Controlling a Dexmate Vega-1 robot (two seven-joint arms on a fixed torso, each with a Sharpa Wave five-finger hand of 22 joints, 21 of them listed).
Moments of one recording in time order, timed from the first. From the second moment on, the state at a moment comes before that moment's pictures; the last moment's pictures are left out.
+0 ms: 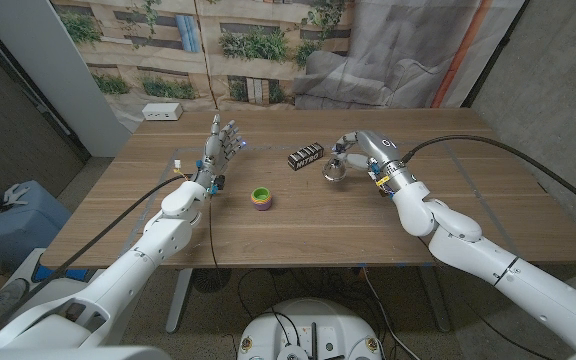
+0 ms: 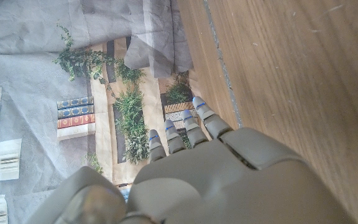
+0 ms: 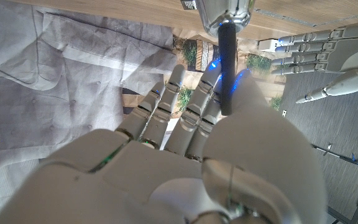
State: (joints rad) left arm 0.84 0.51 0.37 -1.30 -0.65 -0.29 -0.03; left_hand 0.00 0.05 0.04 0.13 0.31 0.05 -0.21 0.21 0.23 0.12 -0.15 0.21 0.20 0.15 -0.04 0.19 0.19 0.26 0.02 0.20 0.18; right arm -0.95 -0.76 -0.58 -1.89 -0.57 -0.11 -0.38; right_hand 0.98 0.09 0.24 -0.15 0.17 0.96 -0.16 0.50 0.20 1.16 -0.21 0.27 0.35 0.67 -0.07 0.48 0.32 0.47 -0.05 0.19 0.17
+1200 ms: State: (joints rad) left arm 0.84 0.51 0.37 -1.30 -0.65 -0.29 -0.03; left_hand 0.00 0.05 0.04 0.13 0.31 0.05 -0.21 0.21 0.23 0.12 -0.15 0.21 0.20 0.15 -0.04 0.19 0.19 0.26 0.02 0.20 0.18; right arm -0.87 -0.69 -0.68 -1.90 -0.64 -0.22 -0.24; right_hand 0.96 0.09 0.23 -0.14 0.17 0.95 -0.16 0.50 0.20 1.16 -0.21 0.27 0.35 0.67 -0.07 0.48 0.32 0.47 -0.05 0.19 0.17
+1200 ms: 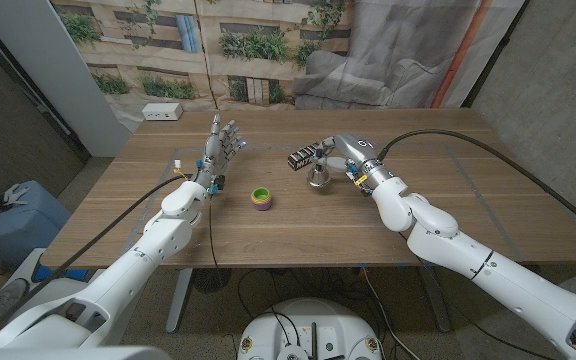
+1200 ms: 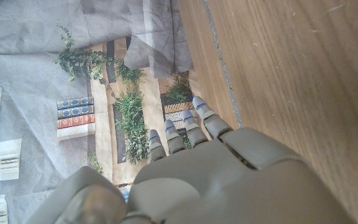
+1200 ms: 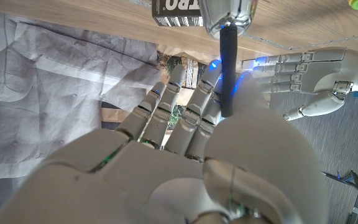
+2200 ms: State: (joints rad) left arm 0.84 0.51 0.37 -1.30 -0.65 -0.29 -0.03; left_hand 0.00 0.05 0.04 0.13 0.31 0.05 -0.21 0.21 0.23 0.12 -0.15 0.21 0.20 0.15 -0.04 0.19 0.19 0.26 0.02 0.20 0.18; right arm -0.83 -0.67 -0.74 -1.86 -0.66 -0.25 -0.22; right_hand 0.95 0.10 0.23 -0.14 0.17 0.95 -0.15 0.49 0.20 1.16 -0.21 0.27 0.35 0.67 -0.07 0.48 0.32 0.47 -0.05 0.19 0.17
